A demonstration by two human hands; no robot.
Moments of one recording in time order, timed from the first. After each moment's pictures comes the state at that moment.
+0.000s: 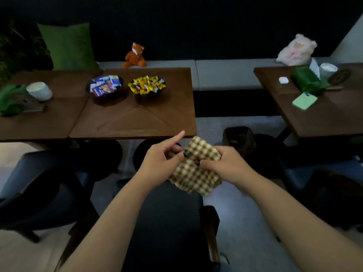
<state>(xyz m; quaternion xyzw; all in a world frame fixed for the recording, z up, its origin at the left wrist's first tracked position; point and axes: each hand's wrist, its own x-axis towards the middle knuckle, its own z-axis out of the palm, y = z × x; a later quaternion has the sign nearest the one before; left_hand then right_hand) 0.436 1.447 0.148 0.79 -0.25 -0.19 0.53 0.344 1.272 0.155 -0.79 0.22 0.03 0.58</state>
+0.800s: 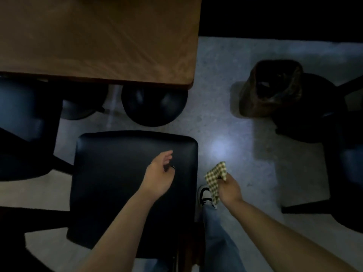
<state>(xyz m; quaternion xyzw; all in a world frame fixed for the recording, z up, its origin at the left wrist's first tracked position) 0.471 1.350 -0.200 0.85 0.04 -0.35 0.39 0.364 1.170 -0.252 -0.68 0.48 0.26 0.50</state>
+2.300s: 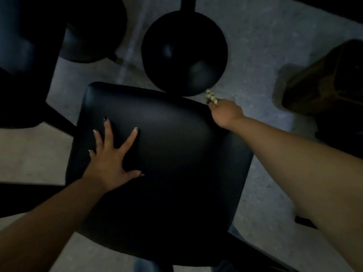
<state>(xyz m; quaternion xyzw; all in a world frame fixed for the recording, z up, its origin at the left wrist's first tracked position) 0.514 1.598 -0.326 0.93 -0.07 -0.35 0.06 0.600 1.266 -0.380 -0.91 0.15 0.31 0.24</state>
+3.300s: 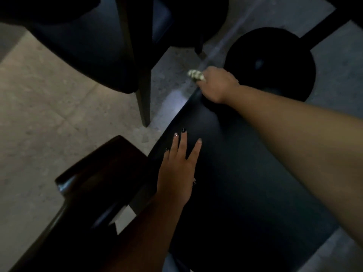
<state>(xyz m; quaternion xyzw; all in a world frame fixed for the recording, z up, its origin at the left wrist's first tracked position) 0.474 1.661 -0.340 0.95 0.02 -0.28 0.13 0.712 1.585 -0.368 -0.94 -0.21 0.25 0.12</state>
